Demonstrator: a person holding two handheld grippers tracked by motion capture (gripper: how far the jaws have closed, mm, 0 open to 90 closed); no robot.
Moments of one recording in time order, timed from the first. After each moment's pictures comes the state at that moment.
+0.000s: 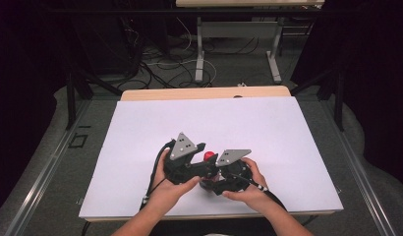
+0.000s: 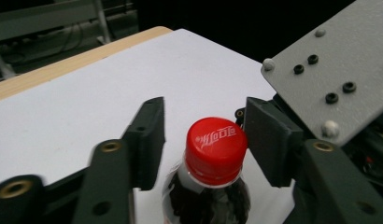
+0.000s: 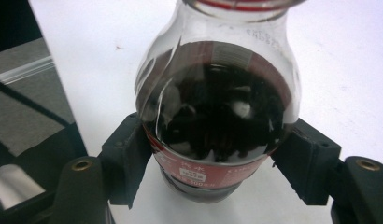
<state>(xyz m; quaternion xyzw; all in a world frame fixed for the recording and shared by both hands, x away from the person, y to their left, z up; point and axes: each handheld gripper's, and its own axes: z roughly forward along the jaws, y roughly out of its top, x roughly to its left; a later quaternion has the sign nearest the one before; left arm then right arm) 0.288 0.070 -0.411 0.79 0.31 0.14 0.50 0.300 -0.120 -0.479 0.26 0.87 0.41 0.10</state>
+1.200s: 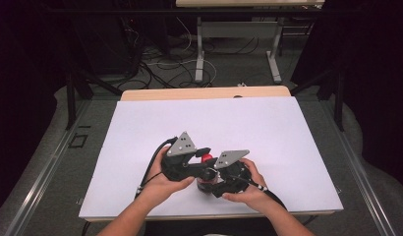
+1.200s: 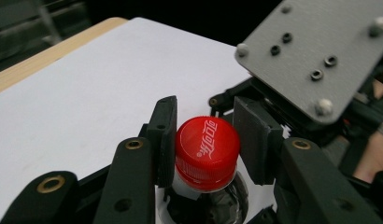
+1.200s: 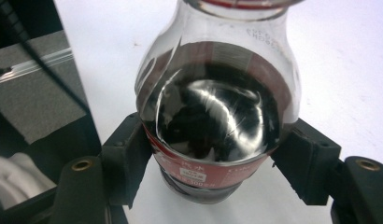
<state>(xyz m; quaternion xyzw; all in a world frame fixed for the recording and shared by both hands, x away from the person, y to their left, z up) 0.295 0.070 -0.412 0.83 0.25 0.11 0.49 0.298 -0.117 -0.478 0.23 0.88 0.41 0.09</state>
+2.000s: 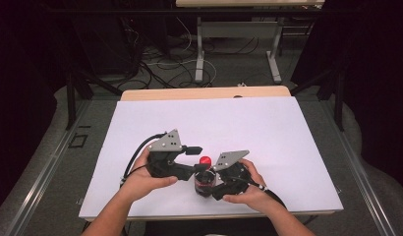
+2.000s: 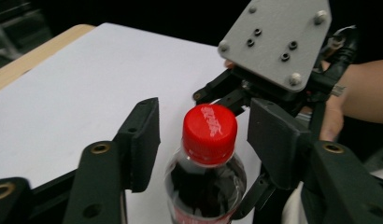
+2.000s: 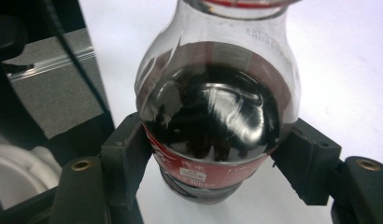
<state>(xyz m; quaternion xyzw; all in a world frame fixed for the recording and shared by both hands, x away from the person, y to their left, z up) 0.305 0.103 -0.402 0.85 0.15 0.04 0.51 0.295 -0.115 -0.476 0.21 0.88 0.42 0.07</state>
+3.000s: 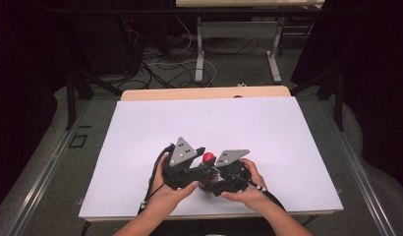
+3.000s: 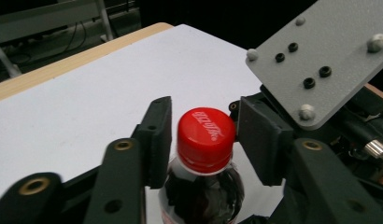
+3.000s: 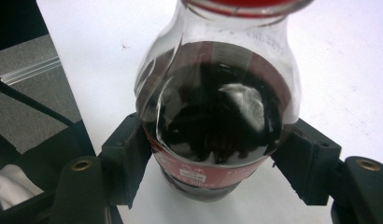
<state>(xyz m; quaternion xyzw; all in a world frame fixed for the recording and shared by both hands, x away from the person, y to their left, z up) 0.274 0.067 -0.413 0.80 0.31 0.17 0.49 0.298 -0.116 -0.479 0.26 0.87 0.40 0.09</state>
